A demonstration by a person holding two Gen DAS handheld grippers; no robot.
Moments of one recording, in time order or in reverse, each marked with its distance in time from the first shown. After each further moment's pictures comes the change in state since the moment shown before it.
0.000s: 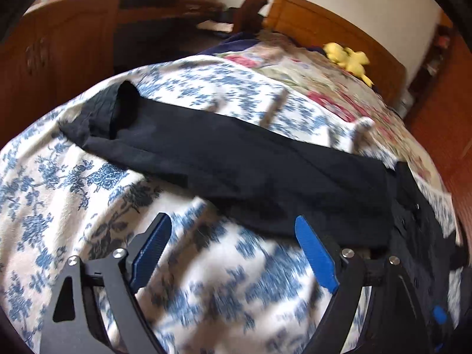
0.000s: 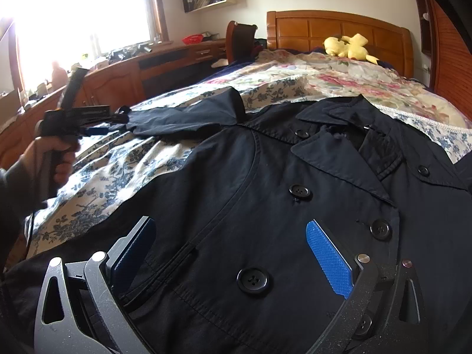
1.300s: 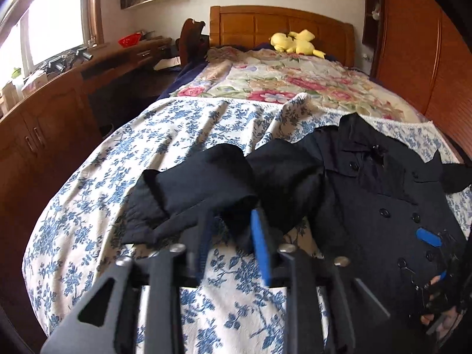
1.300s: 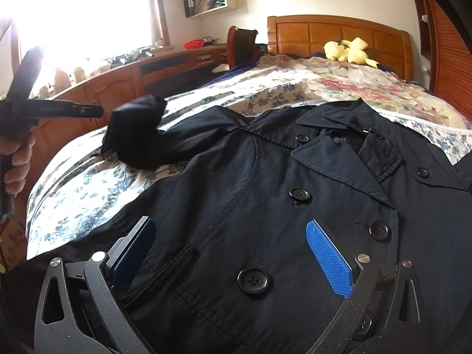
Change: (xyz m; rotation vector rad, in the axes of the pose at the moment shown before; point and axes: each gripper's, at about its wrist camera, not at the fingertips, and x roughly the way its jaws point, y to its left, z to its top) left arm -0.124 -0.097 -0.056 0.364 -0.078 0.027; right arm 0.001 -0.001 0.000 -0.001 -0.023 0.008
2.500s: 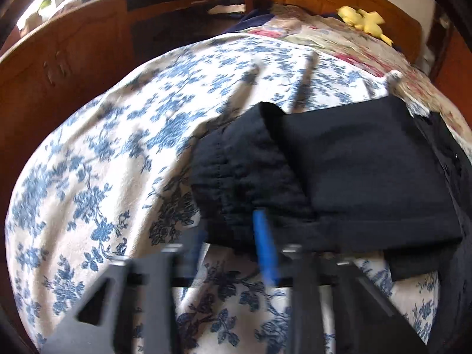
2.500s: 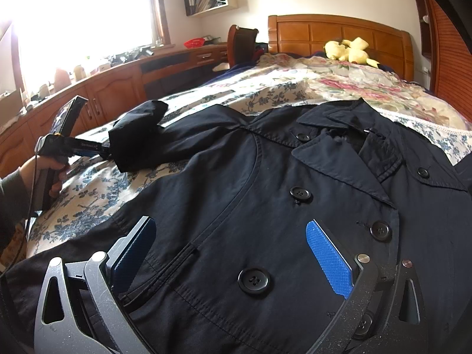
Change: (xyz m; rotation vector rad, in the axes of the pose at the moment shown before) left arm 0.116 0.112 -0.037 -0.178 0.188 0.160; right arm 0.001 0.000 0.000 -0.002 0.001 0.000
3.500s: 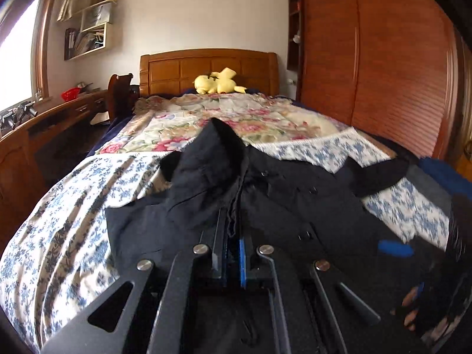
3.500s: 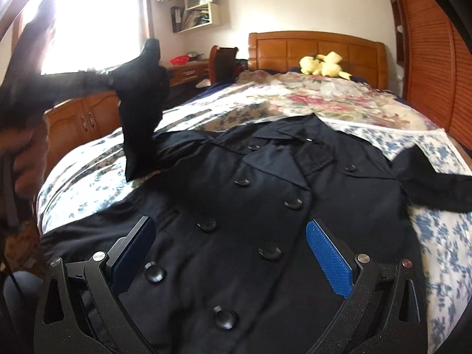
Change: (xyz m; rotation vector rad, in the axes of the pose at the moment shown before) left arm -0.241 -0.230 -0.072 0.365 -0.377 -0.419; right arm -0.131 -0.033 -0.023 0.022 -0.062 -0.086
